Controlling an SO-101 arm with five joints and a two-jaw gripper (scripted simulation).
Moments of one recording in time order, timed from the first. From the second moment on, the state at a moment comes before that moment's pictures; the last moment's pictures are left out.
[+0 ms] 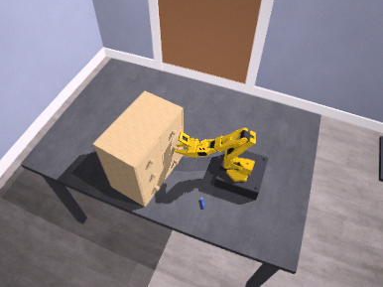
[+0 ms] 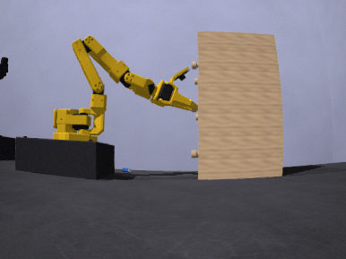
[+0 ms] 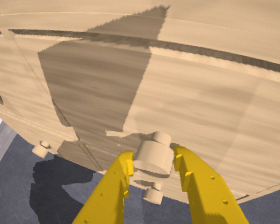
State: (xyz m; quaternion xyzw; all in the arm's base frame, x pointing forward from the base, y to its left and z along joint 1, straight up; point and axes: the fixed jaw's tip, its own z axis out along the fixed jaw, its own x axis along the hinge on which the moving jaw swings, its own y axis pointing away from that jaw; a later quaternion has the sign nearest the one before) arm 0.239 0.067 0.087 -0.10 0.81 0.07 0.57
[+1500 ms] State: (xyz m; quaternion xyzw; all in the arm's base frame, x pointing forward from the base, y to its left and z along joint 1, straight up) arm 0.240 0.067 0.087 -0.10 0.81 0.07 0.57
